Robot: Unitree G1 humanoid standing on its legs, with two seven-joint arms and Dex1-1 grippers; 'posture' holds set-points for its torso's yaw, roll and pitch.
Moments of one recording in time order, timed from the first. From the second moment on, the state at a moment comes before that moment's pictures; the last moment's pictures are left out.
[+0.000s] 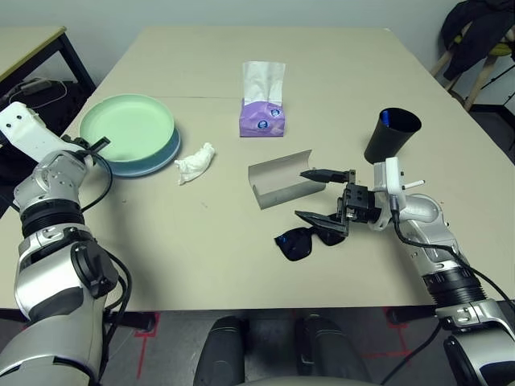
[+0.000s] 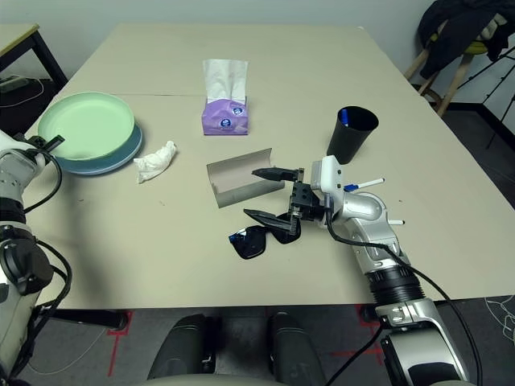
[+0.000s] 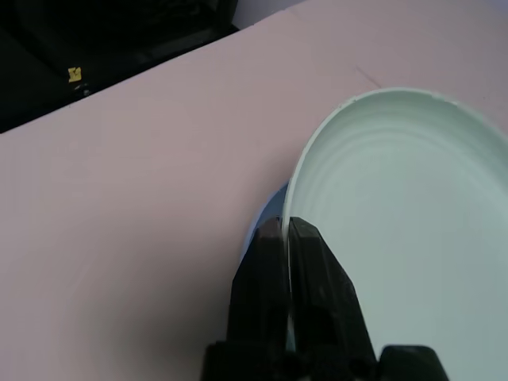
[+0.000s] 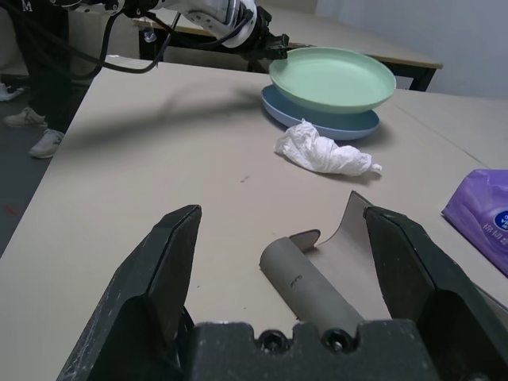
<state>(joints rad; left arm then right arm) -0.92 0.65 0.59 0.93 -0.35 0.44 0.06 -0.40 -0.38 0.09 0.20 0.35 -0.16 1.20</state>
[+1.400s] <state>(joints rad) -0.77 0.63 -0.02 0.76 -0.10 0.38 -0.79 -0.40 -0.38 0.04 0.19 0.35 -0.07 0.95</state>
